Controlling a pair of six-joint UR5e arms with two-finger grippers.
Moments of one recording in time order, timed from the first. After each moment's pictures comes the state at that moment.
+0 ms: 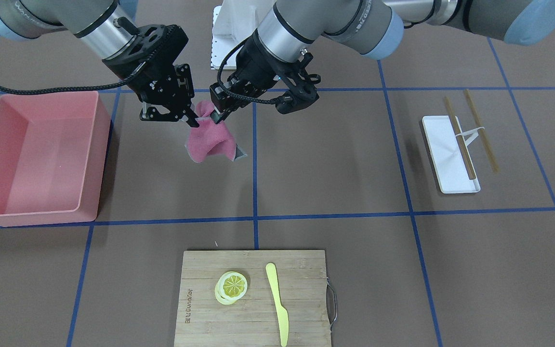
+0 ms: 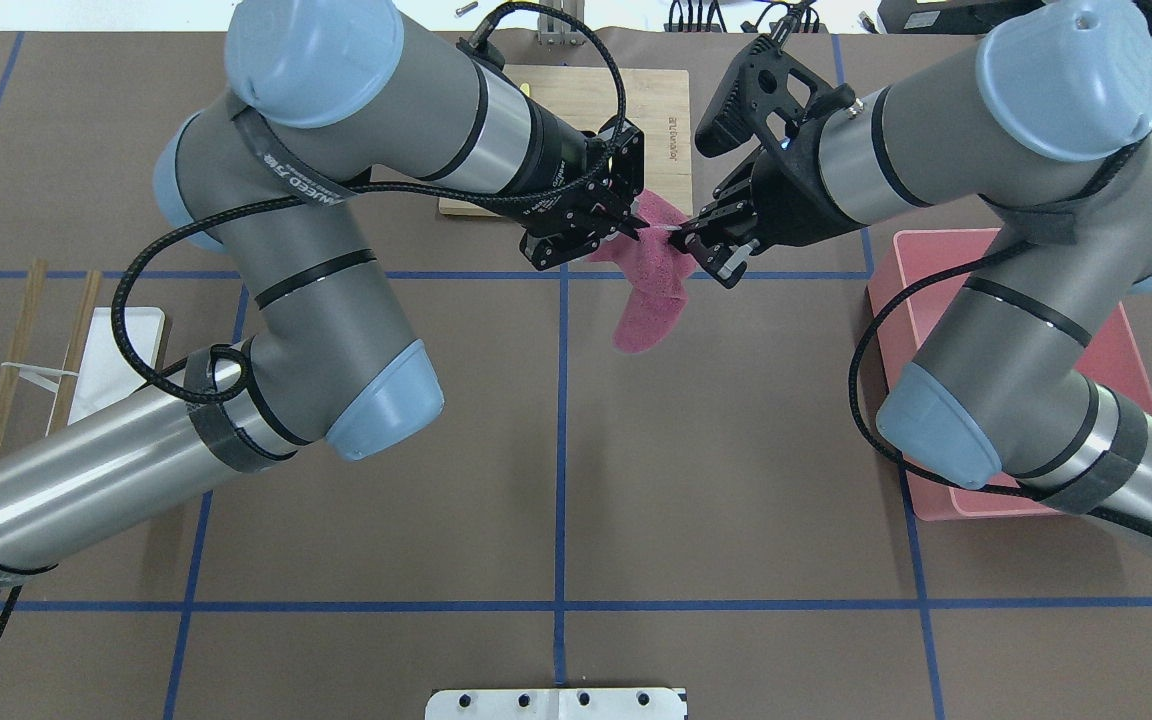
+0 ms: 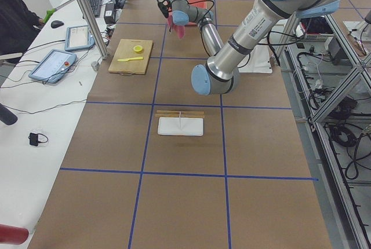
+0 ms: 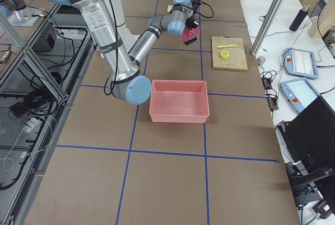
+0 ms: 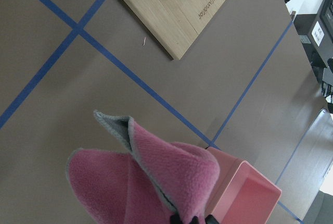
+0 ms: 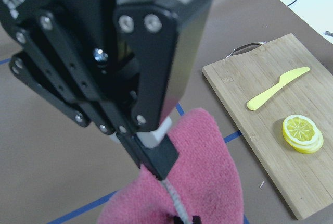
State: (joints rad) left arm -0.68 -2.43 -1.65 -2.05 -2.05 -2.08; right arm 0.78 -1.07 1.94 -1.19 2.09 0.17
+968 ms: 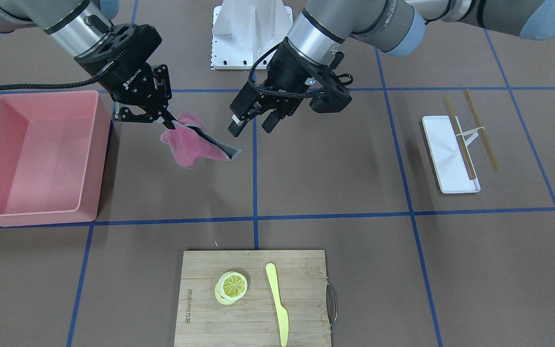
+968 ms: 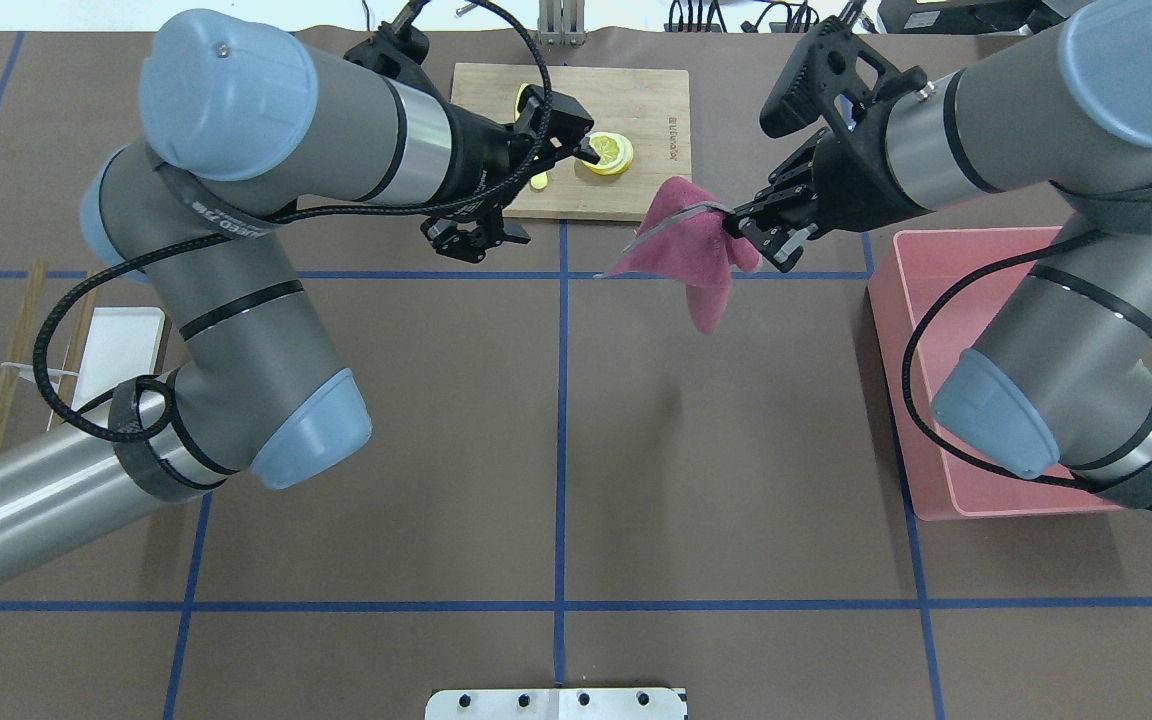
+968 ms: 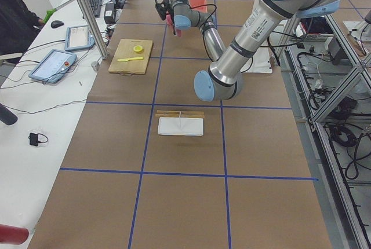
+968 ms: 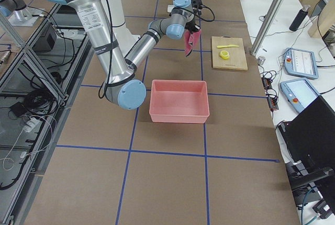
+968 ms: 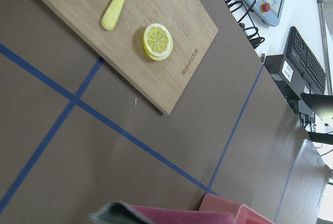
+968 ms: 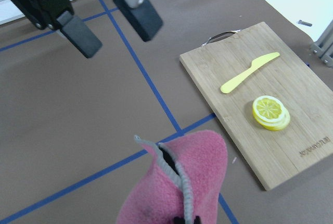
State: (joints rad) left arm -0.68 -2.29 -1.75 -2.05 -1.87 -1.91; right arm 0.85 -1.15 1.98 -1.20 2.10 0.17
